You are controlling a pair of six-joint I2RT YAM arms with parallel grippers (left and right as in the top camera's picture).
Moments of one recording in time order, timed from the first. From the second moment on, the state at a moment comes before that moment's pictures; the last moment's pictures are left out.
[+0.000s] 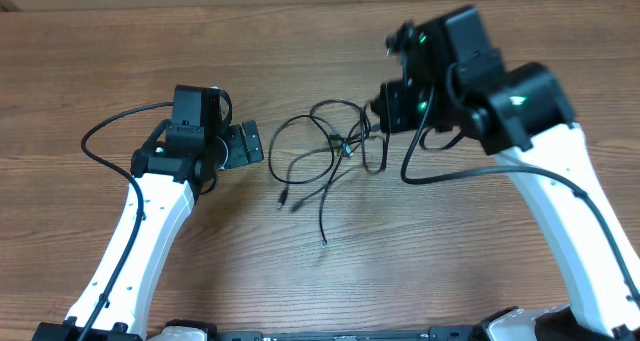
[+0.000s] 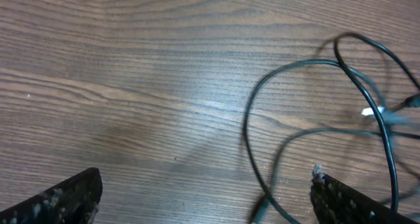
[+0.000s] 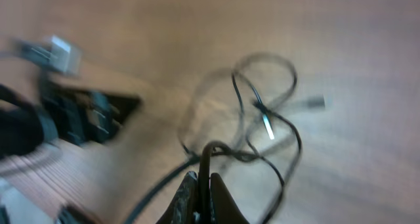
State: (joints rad) left arm -0.15 1.40 1.07 -0.71 -0.01 -0.36; right arm 0.44 1.58 1.90 -1.21 -0.25 0.28
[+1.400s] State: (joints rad) left arm -0.15 1.40 1.07 -0.71 -0.01 -0.36; right arm 0.44 1.58 2.10 -0.57 0.44 0.17
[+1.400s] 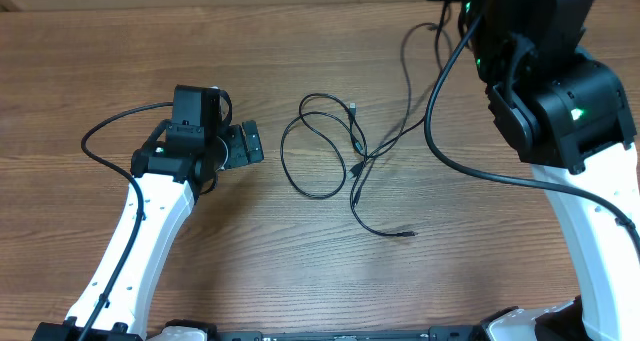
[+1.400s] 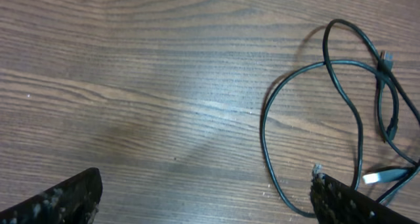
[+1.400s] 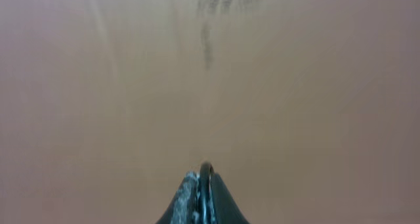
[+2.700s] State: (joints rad) left arm -0.15 1.40 1.07 -0.71 -0.01 -0.36; right arm 0.02 1.51 2.12 -0.53 0.94 -0.12
